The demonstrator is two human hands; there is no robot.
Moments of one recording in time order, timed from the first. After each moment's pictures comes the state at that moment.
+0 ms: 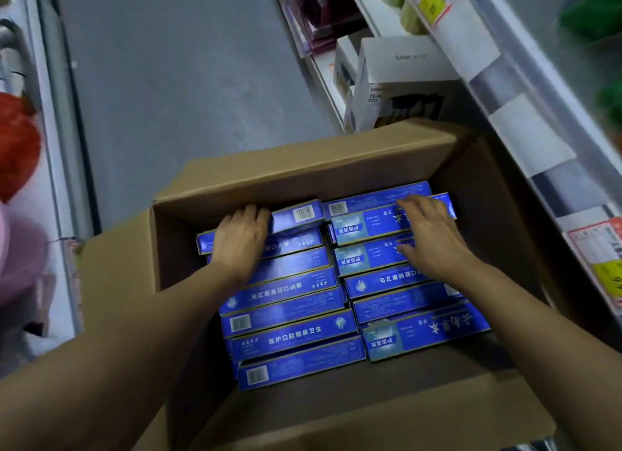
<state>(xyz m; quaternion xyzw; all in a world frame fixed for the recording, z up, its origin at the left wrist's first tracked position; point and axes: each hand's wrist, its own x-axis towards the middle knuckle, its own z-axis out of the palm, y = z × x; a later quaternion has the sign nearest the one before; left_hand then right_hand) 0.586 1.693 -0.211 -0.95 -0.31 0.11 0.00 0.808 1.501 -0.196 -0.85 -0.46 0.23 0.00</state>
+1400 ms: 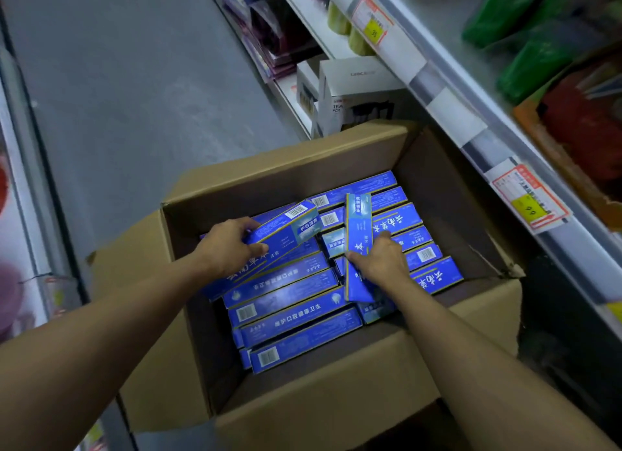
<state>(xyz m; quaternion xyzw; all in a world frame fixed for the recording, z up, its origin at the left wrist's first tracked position) 0.556 1.686 -0.137 -0.82 -0.39 0.18 -0.38 0.707 1.494 -0.191 -0.93 -0.09 0.33 0.14</state>
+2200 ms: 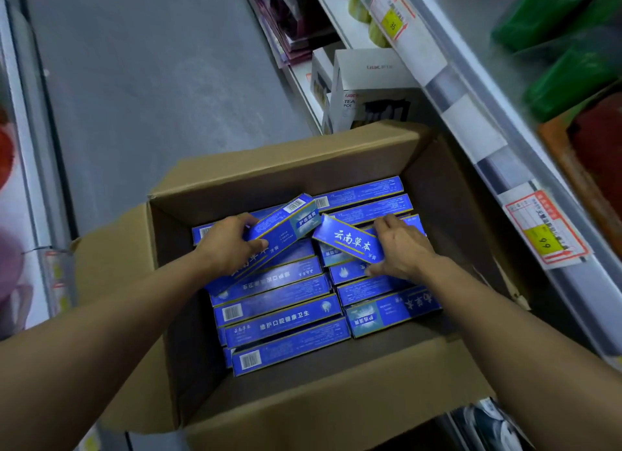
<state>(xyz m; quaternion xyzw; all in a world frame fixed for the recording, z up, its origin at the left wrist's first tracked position) 0.576 1.680 -0.155 -0.81 -0.43 0.17 -0.36 0.784 1.486 -0.195 -0.82 -0.47 0.29 -0.12</state>
